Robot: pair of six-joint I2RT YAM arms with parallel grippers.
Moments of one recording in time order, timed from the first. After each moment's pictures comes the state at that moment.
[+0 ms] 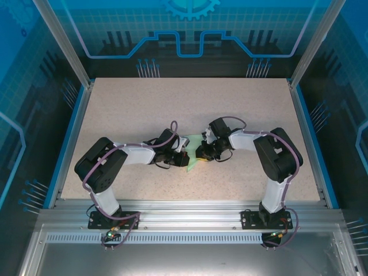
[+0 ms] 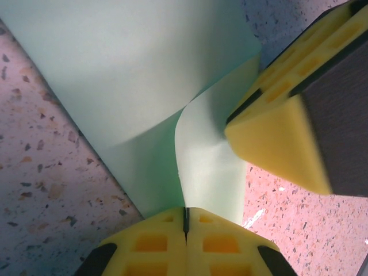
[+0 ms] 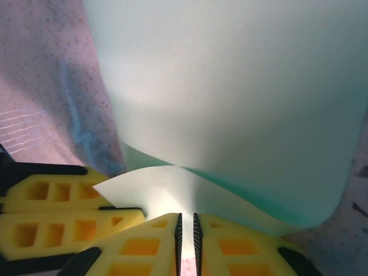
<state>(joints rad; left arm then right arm) -0.60 1.76 0.80 -0.03 0.44 -0.43 0.47 1.84 0.97 -0.31 -0.63 0.60</state>
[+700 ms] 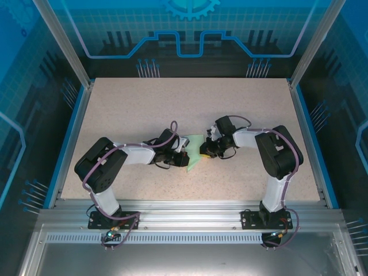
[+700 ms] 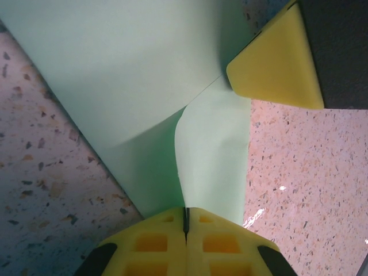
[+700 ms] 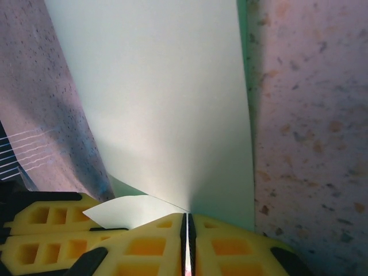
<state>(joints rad) -0.60 1.76 0.80 -0.03 0.44 -0.43 0.40 1.89 0.97 -0.27 -0.66 0.60</state>
